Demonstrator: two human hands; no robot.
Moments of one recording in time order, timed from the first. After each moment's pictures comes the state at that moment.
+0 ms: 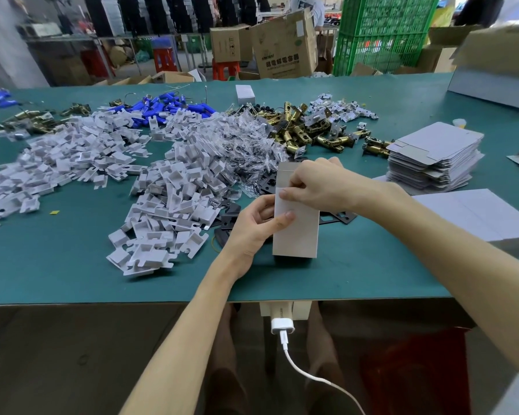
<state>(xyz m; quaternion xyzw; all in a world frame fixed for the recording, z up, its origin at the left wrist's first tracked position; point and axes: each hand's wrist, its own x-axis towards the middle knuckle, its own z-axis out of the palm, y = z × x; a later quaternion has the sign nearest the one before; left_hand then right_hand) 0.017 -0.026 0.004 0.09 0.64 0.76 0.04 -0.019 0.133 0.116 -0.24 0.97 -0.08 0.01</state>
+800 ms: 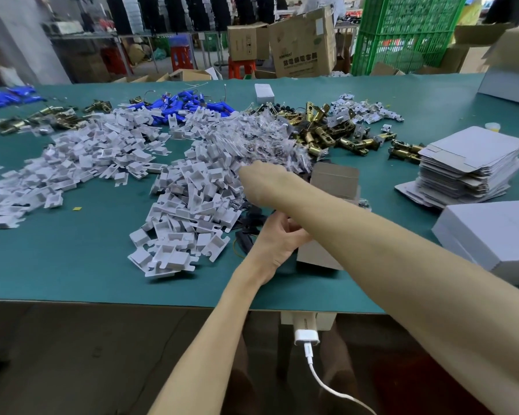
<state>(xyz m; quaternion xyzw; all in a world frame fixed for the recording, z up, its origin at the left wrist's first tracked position) 0.017 -0.026 0.000 0.10 0.69 0.72 0.02 -0.061 0.001 0.096 -0.27 0.96 -0.02 0.01</state>
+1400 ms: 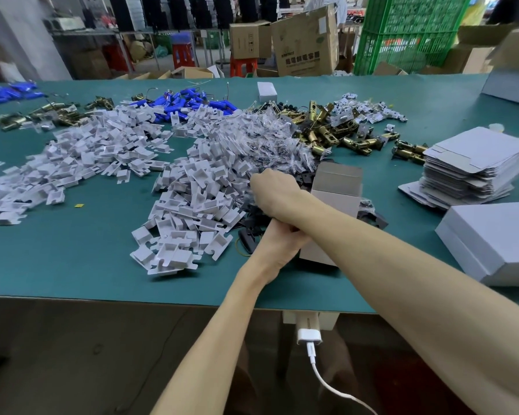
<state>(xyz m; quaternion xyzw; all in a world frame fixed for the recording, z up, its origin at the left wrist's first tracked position) 0.015 -0.023 -0.002 0.09 0.70 0.71 0.01 -0.069 0.008 0.063 -0.23 0.97 -0.03 -0.01</state>
